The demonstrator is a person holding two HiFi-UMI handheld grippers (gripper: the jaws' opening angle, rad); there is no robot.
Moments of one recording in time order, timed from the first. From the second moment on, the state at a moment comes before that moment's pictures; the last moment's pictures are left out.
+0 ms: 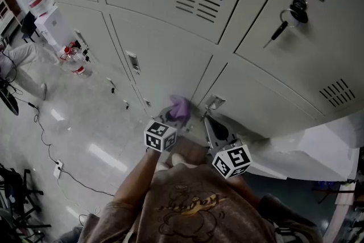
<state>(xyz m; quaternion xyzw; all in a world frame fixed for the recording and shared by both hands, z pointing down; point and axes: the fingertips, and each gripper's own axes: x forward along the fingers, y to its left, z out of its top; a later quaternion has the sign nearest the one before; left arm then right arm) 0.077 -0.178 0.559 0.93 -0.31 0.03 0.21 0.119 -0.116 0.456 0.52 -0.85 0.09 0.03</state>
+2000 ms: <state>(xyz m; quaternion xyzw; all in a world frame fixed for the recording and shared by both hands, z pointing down) -0.155 -0.057 0.440 0.81 -0.58 -0.05 0.13 0.005 -0.113 0.459 0.35 -0.93 0.10 0.03</state>
